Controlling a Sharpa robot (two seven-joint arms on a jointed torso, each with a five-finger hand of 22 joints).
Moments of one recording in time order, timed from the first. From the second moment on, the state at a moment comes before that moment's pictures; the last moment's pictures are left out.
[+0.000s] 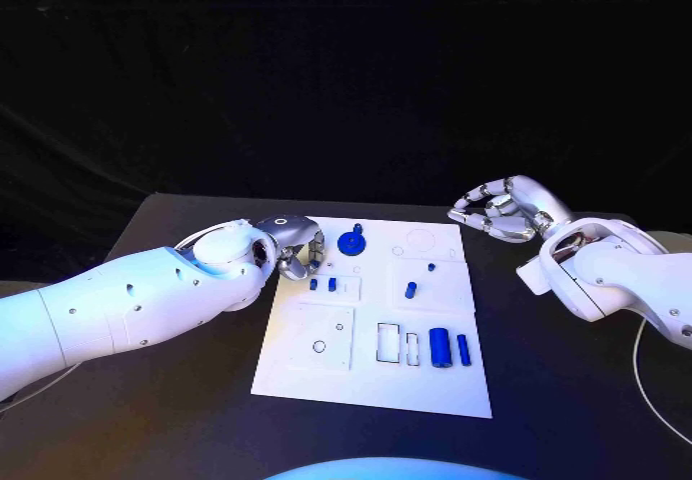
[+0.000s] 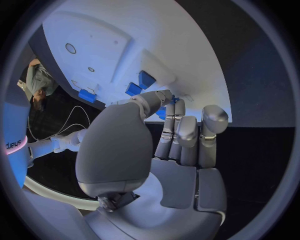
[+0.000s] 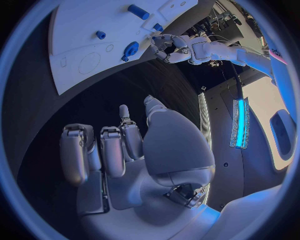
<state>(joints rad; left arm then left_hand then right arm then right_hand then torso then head) 1.15 -0.72 -0.01 1.37 -1.68 -0.18 -0.14 1.36 -0.27 0.71 0.06 0.26 1.00 0.12 0.37 0.53 0.93 0.07 0.63 0.29 1.33 -0.01 1.37 0.89 0.12 1.26 0.08 1.20 1.00 1.27 -0.98 -0.11 1.57 -0.91 -0.55 0.08 1.27 -0.07 0.09 0.29 0.23 0.87 0.16 0.29 0.40 1.41 0.07 1.38 1.31 1.47 0.00 1.52 1.31 0.02 1.47 0.11 1.47 1.31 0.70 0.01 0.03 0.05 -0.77</state>
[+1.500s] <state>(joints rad) 1.15 -0.67 -0.01 1.33 -1.66 -0.16 -0.14 1.36 -0.27 0.72 0.06 0.26 1.00 0.12 0.38 0.53 0.93 0.07 0.63 0.29 1.33 -0.01 1.37 0.88 0.12 1.26 0.08 1.20 1.01 1.27 -0.98 -0.11 1.58 -0.91 -0.55 0.08 1.27 -0.07 0.09 0.29 0.22 0.87 0.16 0.29 0.40 1.41 0.07 1.38 1.31 1.47 0.00 1.52 1.31 0.02 1.47 0.11 1.47 1.31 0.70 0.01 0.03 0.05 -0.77</state>
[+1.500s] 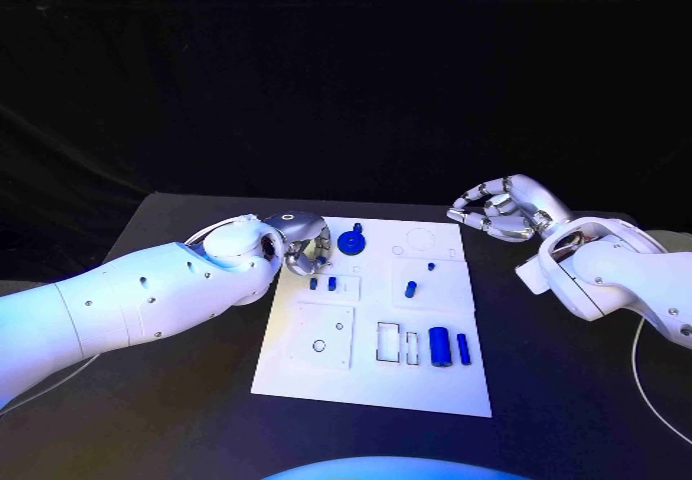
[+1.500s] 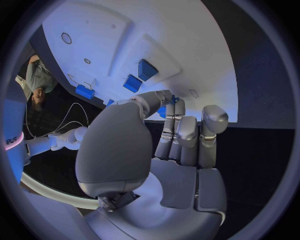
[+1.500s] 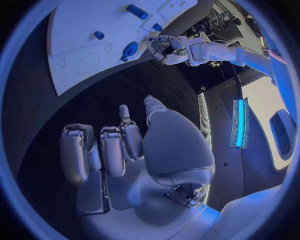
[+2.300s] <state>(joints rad) 1.15 -0.67 -0.01 1.33 -1.66 -0.16 -0.14 1.36 -0.27 0.72 0.06 0.26 1.00 0.12 0.38 0.53 0.93 0.07 0.63 0.29 1.33 -0.01 1.37 0.88 0.12 1.26 0.08 1.20 1.01 1.27 -0.98 -0.11 1.58 -0.91 -0.55 0.08 1.27 -0.07 0.09 0.29 0.22 0.87 0.16 0.29 0.40 1.41 0.07 1.38 1.31 1.47 0.00 1.52 1.31 0.02 1.47 0.11 1.47 1.31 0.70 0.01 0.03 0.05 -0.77</state>
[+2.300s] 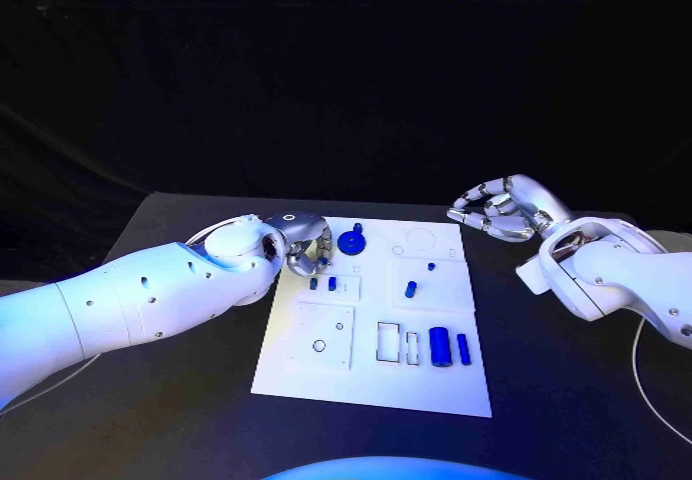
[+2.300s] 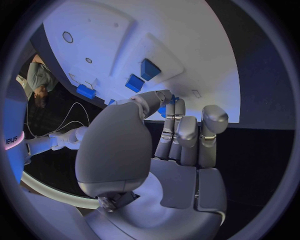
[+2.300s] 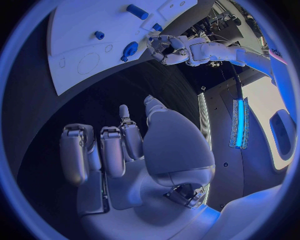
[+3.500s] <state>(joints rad) 1.15 -0.68 -0.01 1.33 -1.64 -0.16 -0.13 1.36 -0.27 0.72 0.05 0.26 1.00 0.12 0.38 0.53 0.93 0.07 0.63 0.29 1.33 -0.01 1.37 0.88 0.12 1.26 0.08 1.20 1.01 1.27 -0.98 -0.11 1.58 -0.91 -0.55 0.08 1.27 -0.07 0.09 0.29 0.22 0.87 0.16 0.29 0.40 1.41 0.07 1.38 1.31 1.47 0.00 1.52 1.31 0.02 1.47 0.11 1.47 1.31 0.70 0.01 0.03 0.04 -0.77</state>
